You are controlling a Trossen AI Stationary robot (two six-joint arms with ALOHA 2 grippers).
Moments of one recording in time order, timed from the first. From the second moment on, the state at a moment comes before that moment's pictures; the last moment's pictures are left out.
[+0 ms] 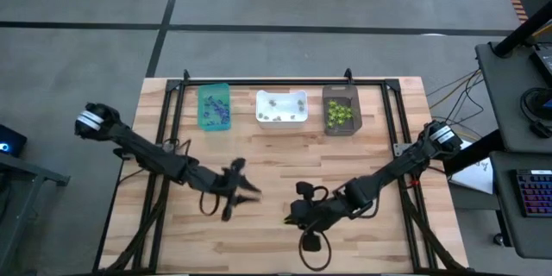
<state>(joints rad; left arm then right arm) -0.45 1.32 0.57 0.48 -0.25 -0.21 0.52 1.76 1.31 -0.25 0.23 0.40</state>
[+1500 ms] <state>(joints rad) -0.51 1.66 0.58 1.13 -0.17 0.07 0.48 1.76 1.30 -0.02 0.24 0.26</state>
